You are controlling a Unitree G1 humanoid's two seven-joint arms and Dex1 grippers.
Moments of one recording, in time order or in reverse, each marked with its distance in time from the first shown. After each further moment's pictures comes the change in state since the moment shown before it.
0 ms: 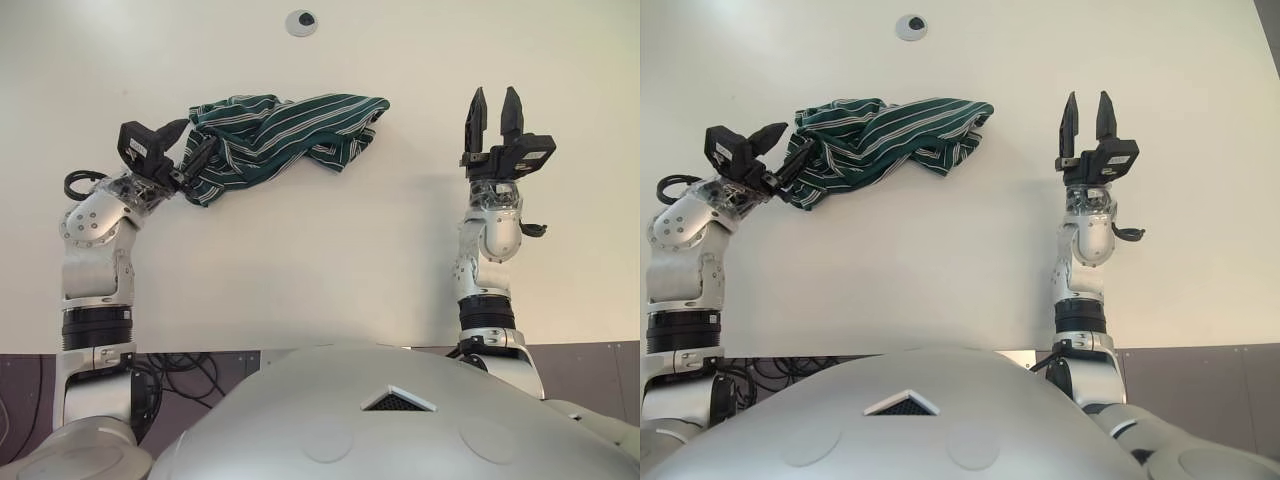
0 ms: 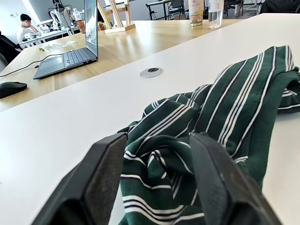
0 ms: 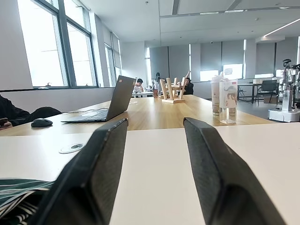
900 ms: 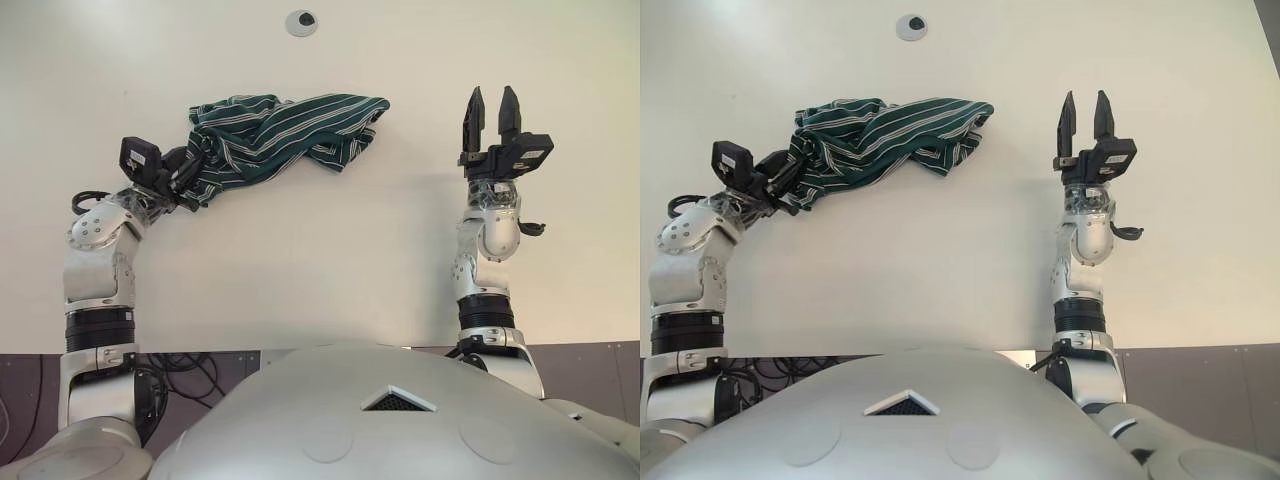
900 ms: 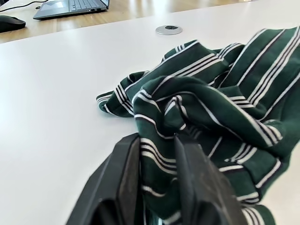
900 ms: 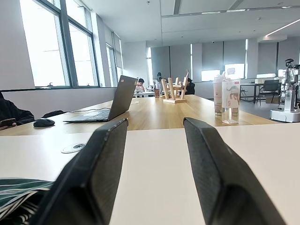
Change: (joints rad) left arm -0.002 -0.024 0.035 0.061 -0.016 0.144 0.017; right arm -0.004 0.000 0.007 0.001 0.000 -0.001 0.000
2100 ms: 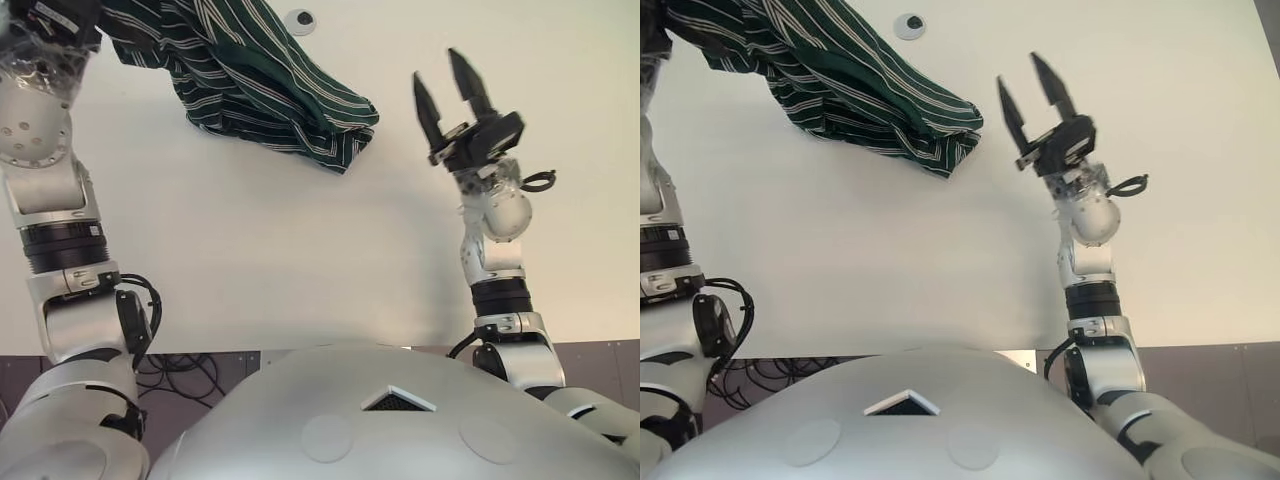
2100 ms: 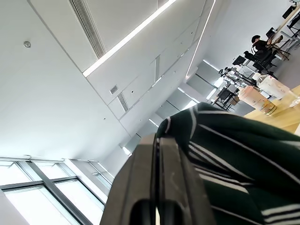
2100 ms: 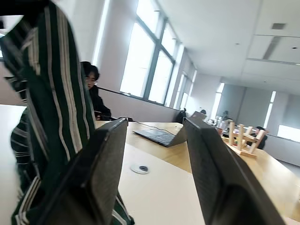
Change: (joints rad) left arm -0.438 0.046 0.043 0.066 0.368 -0.824 0.202; right arm -0.081 -0.121 0.196 -0.079 -0.031 -0.072 0.295
